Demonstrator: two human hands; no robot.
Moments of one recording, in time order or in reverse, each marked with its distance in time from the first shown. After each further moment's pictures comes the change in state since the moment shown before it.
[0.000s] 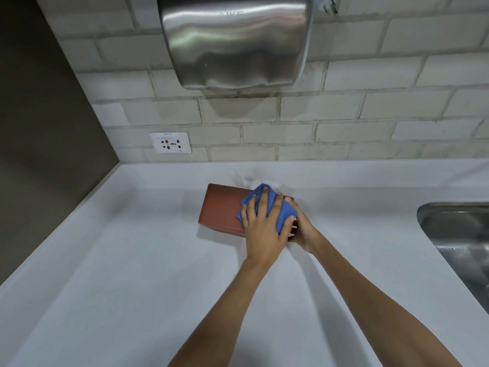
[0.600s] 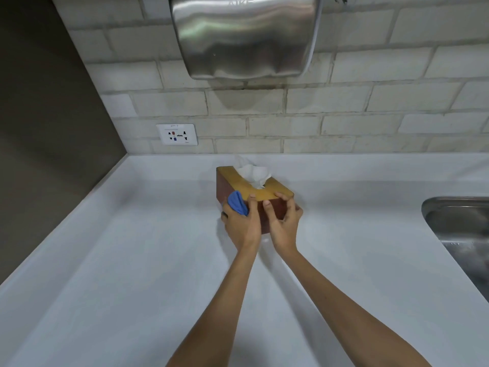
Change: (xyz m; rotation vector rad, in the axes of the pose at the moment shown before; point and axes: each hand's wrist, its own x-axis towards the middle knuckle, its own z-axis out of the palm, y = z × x) left_hand 0.001 -0.021 -0.021 -0.680 0.085 -0.910; right_hand -0.022 0.029 0.070 -0.108 0.435 -0.557
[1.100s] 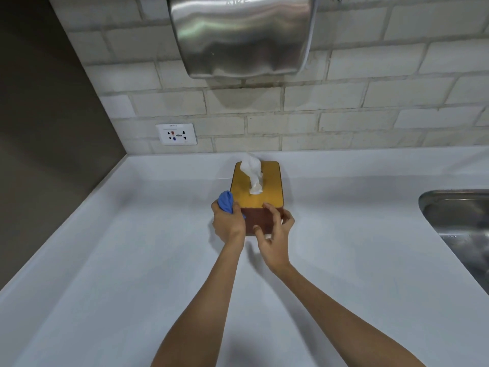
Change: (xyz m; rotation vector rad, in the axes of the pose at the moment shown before) left_hand 0.027 -0.012 -0.016 0.043 0.067 -0.032; right_hand -0.038 0.025 0.001 -0.168 -0.108 -0.211
